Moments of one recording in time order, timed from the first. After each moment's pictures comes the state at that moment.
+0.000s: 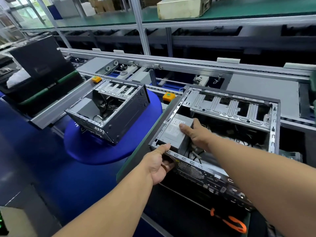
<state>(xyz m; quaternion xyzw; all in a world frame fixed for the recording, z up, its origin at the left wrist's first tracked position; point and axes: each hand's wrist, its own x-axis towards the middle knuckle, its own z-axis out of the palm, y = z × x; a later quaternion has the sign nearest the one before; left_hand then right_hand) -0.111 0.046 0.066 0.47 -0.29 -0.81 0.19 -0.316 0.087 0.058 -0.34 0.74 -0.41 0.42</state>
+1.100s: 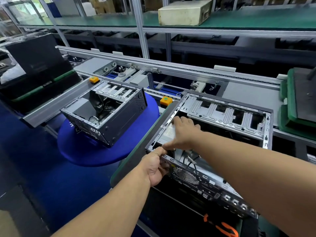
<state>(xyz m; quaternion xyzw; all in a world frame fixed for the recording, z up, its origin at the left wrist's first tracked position) -0.121 0.045 0.065 0.53 -0.31 -0.77 0.18 -0.289 0.062 0.108 -0.54 0.82 -0.08 0.17</state>
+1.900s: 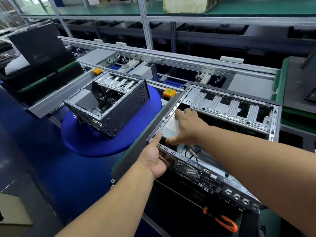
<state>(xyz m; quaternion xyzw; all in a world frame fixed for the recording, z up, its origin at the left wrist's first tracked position) -0.122 0.051 0.072 0.47 -0.22 -0.83 0.22 -0.298 0.071 0.106 -0.60 0.79 -0.05 0.13</state>
